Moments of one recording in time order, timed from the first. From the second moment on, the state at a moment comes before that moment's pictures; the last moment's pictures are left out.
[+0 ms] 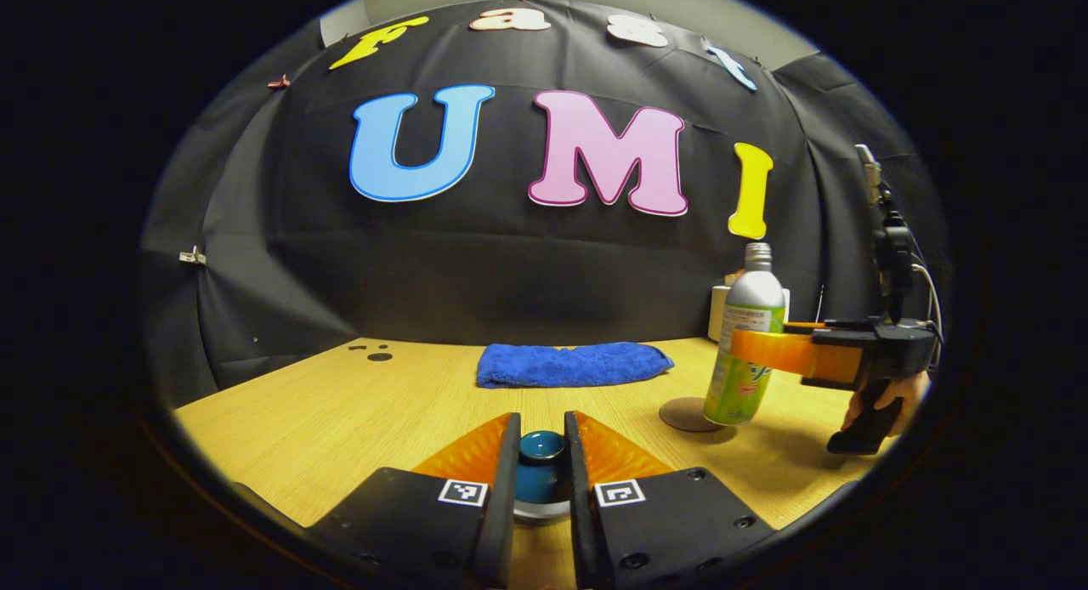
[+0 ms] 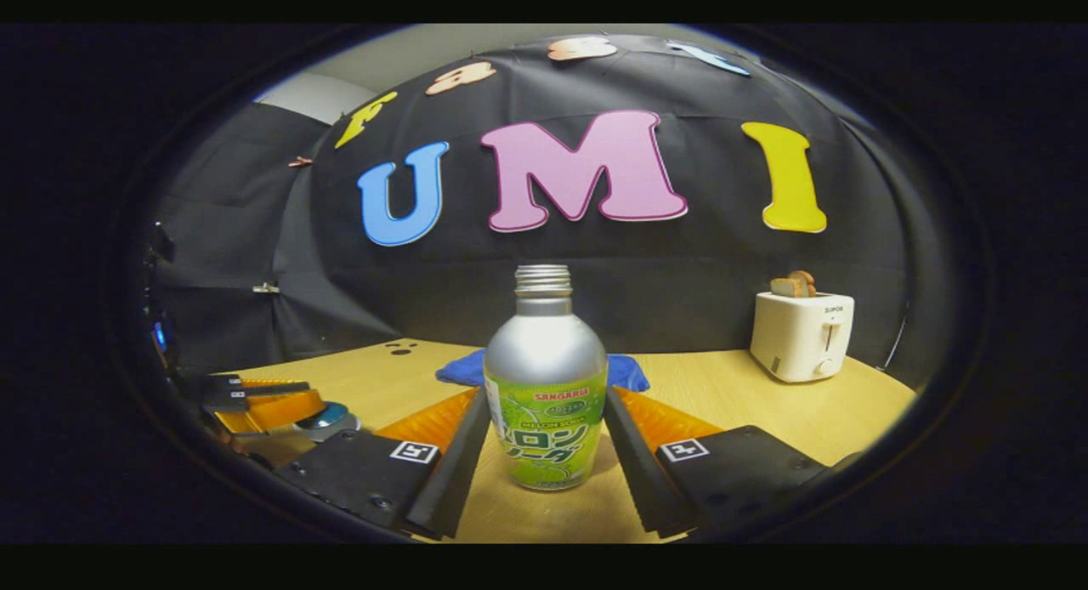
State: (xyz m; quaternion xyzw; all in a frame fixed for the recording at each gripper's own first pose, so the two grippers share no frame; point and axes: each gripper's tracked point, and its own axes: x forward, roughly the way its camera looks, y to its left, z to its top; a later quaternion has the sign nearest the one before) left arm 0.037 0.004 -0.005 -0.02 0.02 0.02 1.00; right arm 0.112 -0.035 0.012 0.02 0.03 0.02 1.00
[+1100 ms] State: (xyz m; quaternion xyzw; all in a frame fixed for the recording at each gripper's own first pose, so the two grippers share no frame) left arm 0.041 0.000 -0.016 0.00 0.05 0.02 1.00; right arm 0.114 -0.055 -0.005 0.02 0.08 -0.03 1.00
